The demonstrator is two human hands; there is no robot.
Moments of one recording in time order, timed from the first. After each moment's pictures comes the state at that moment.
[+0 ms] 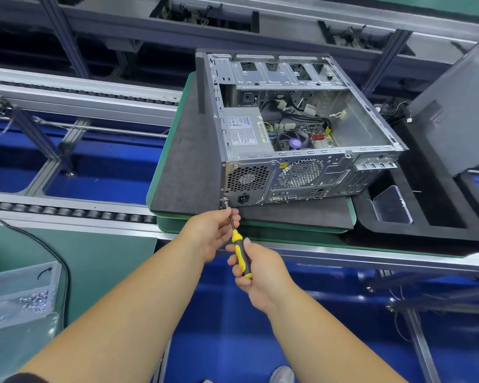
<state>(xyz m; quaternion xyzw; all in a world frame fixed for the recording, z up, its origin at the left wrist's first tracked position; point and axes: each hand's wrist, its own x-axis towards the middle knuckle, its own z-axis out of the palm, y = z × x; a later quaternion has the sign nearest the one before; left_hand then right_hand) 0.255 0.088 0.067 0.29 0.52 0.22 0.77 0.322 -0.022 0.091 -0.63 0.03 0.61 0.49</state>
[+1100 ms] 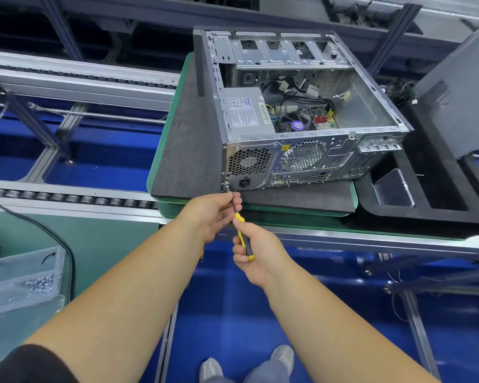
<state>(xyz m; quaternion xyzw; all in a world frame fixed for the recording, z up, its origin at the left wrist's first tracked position) 0.252 0.092 0.069 0.30 0.50 0.20 0.79 0.321 -0.016 0.083 -0.59 0.08 0.61 0.52</state>
